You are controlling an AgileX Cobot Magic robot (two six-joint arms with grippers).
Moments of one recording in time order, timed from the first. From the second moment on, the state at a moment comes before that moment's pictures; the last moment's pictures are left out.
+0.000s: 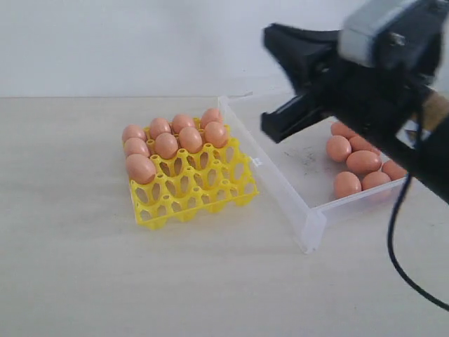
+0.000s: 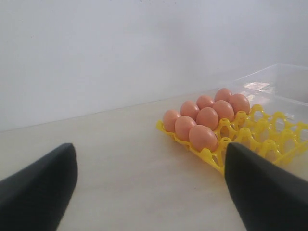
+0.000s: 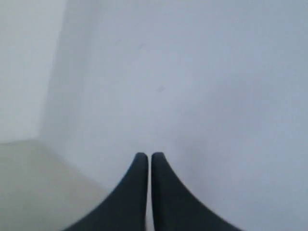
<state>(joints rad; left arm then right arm) -0.11 0.00 0.00 -0.39 0.18 0.50 0.56 1.38 -0.52 -0.17 -1.02 -0.08</state>
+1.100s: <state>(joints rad) -0.11 0.00 0.00 -0.39 0.18 0.50 0.18 1.83 -1.45 -0.03 0.73 -0.05</state>
